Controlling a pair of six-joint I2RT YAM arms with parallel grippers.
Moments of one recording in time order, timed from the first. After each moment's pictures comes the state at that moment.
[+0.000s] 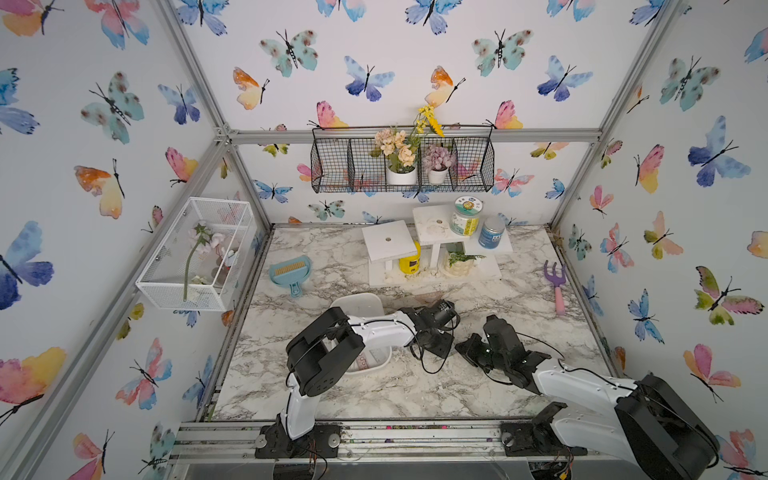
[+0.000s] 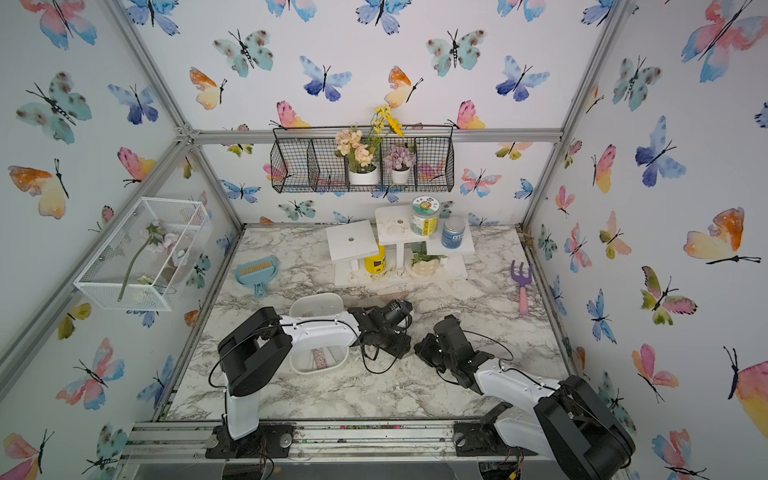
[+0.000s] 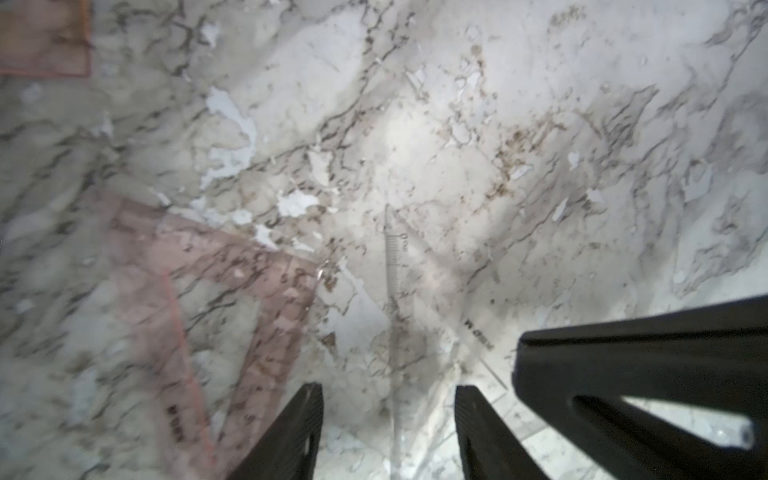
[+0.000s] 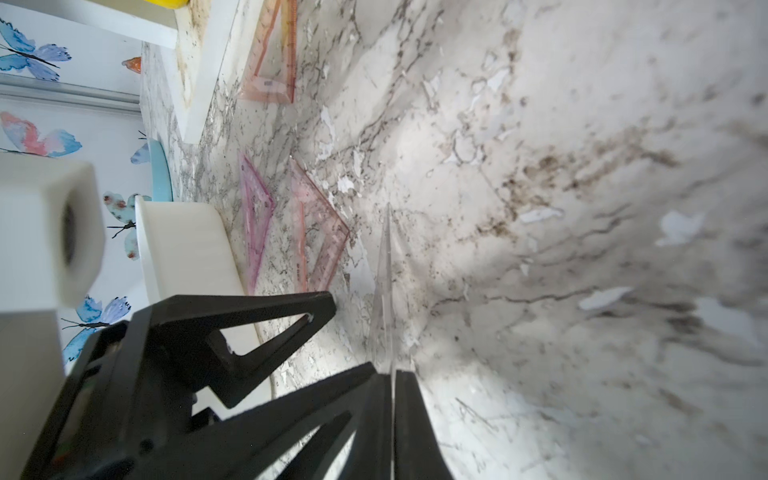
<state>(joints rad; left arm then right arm) -1.00 1.94 1.24 -0.40 0.10 -0.42 0.61 1.17 0.30 0.10 -0.18 1.13</state>
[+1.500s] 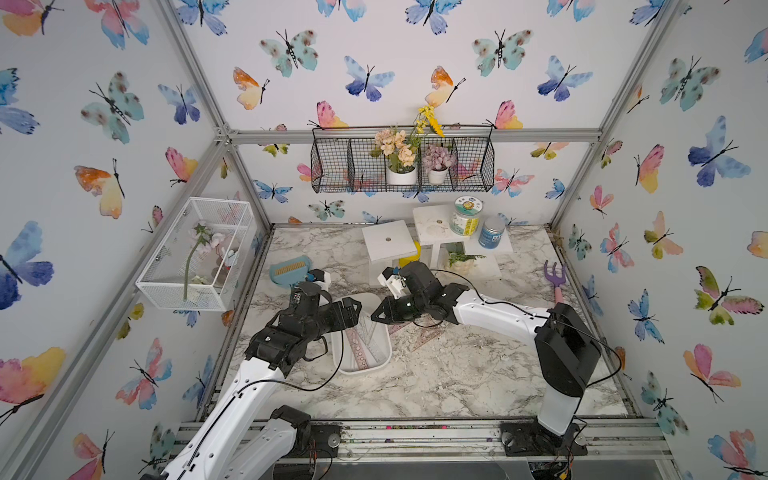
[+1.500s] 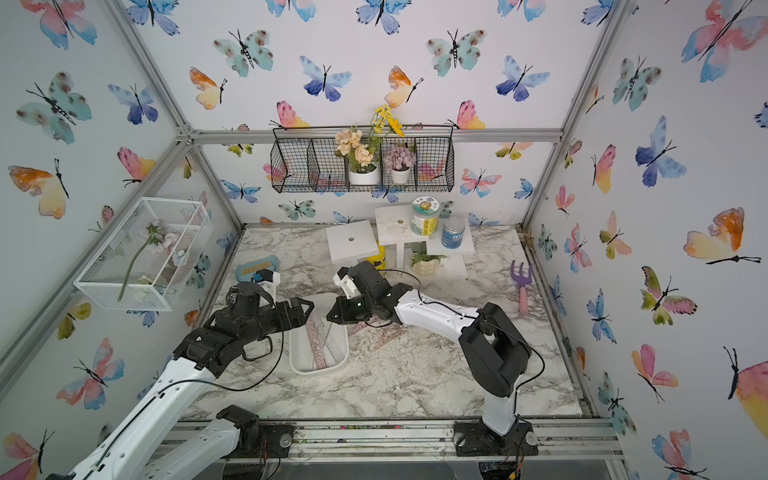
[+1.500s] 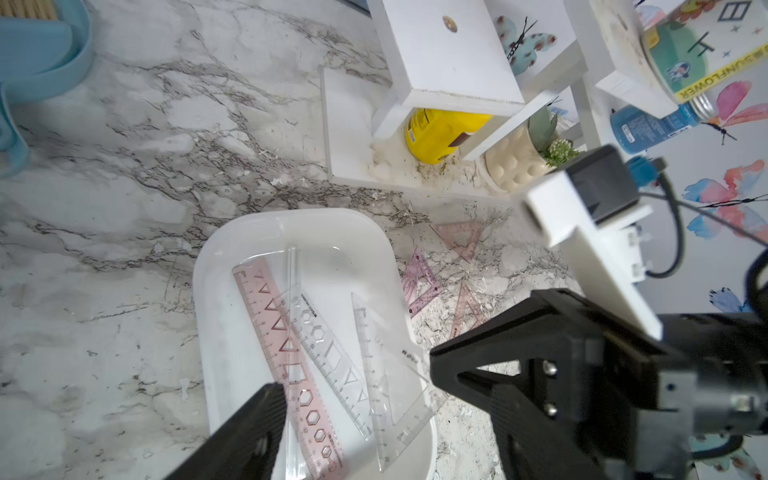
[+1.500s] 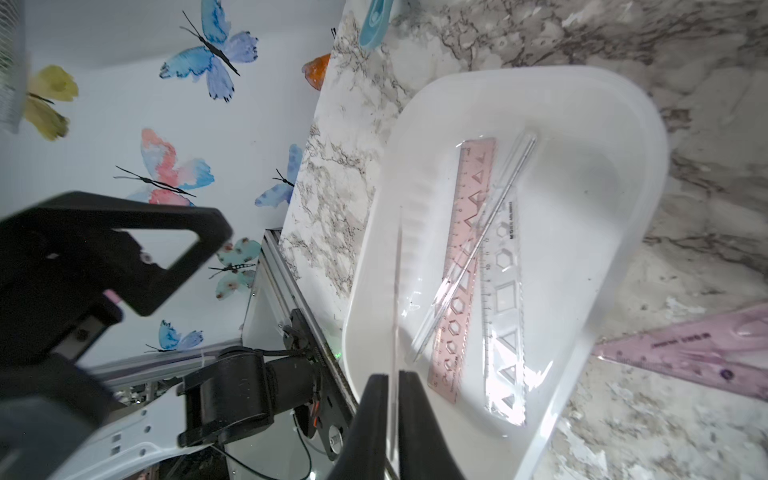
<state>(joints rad) -0.36 0.85 0.81 -0.60 0.16 -0.53 0.91 1.85 1.33 -0.23 -0.52 0.68</state>
